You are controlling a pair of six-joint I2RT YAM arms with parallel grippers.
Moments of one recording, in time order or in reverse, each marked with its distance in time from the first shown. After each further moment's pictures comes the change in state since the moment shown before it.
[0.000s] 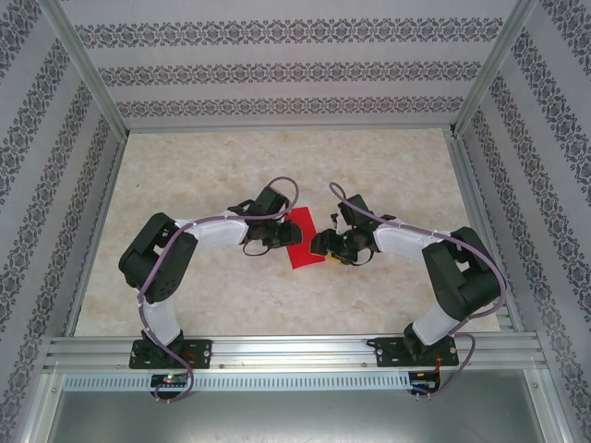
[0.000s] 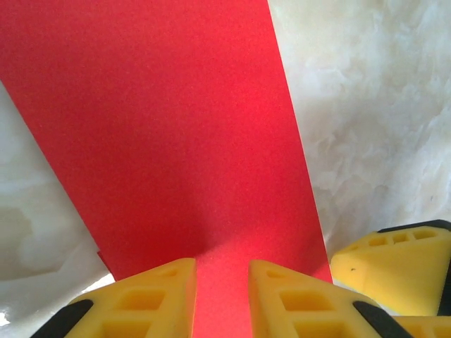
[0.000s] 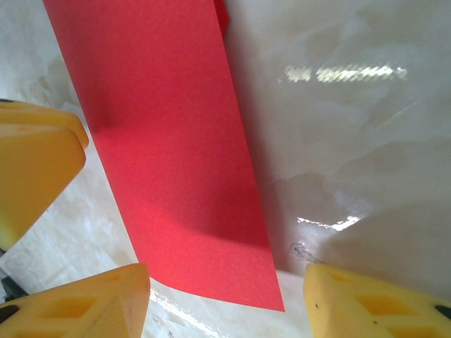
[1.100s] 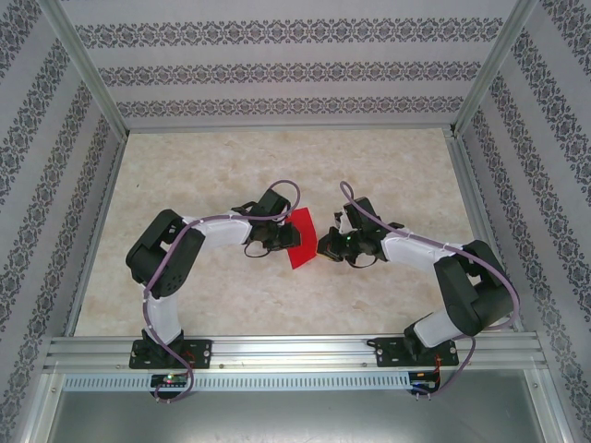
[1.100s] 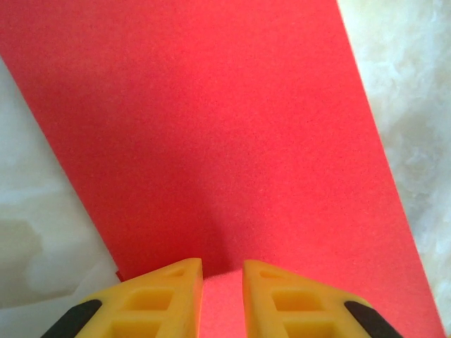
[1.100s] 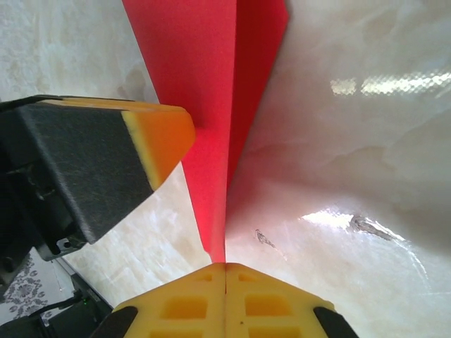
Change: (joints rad) left arm 0.000 0.053 0.008 -0.005 -0.007 -0.003; right arm 0.000 -0.112 -0.078 0.118 -0.050 0.147
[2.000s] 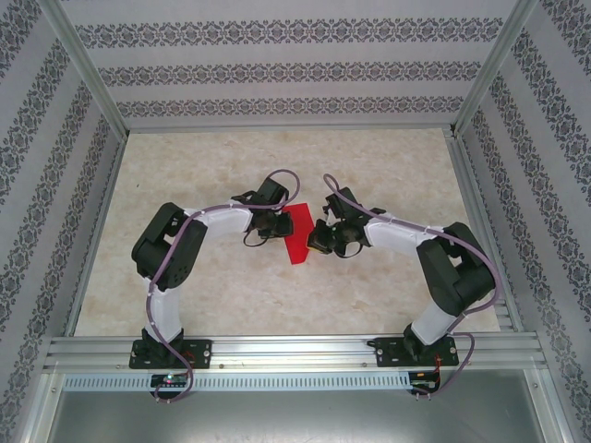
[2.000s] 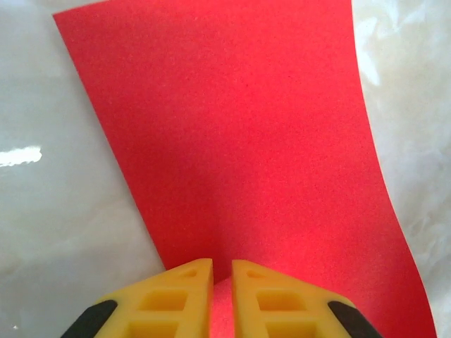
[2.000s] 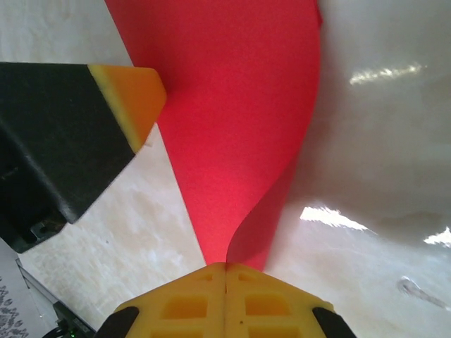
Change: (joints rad) left arm 0.054 0.067 0.120 -0.090 -0.105 0.111; right arm 0.063 0.159 0.189 -0.100 0.084 0.031
